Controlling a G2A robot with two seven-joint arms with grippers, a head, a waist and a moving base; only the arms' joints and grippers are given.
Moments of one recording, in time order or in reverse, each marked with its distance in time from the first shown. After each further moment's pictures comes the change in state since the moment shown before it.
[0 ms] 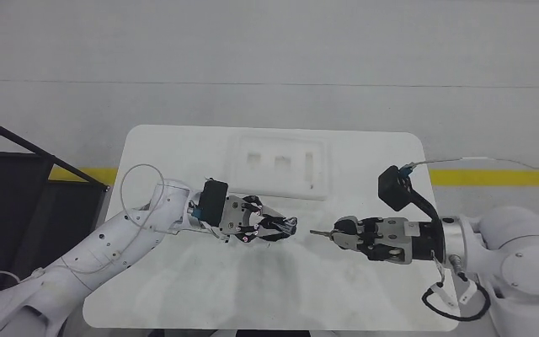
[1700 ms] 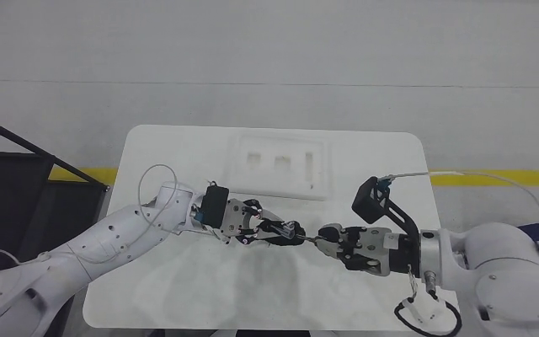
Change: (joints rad) left arm -0.185 0.005 0.307 0.095 -0.034 0.143 0.149; right arm -0.008 0.040 -0.111 -0.116 -0.163 0.129 -0.118
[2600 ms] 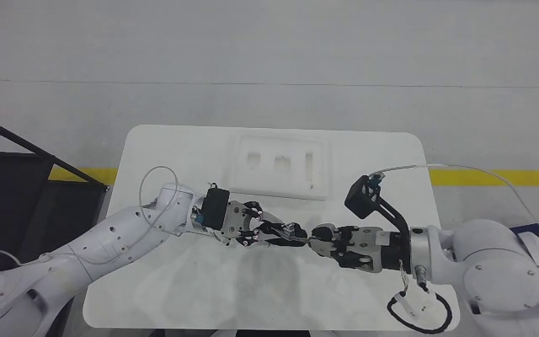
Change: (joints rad) left arm 0.008 -0.004 0.000 0.008 0.014 0.004 0.003; right arm 0.029 0.010 -0.059 0.043 0.033 0.024 -0.032
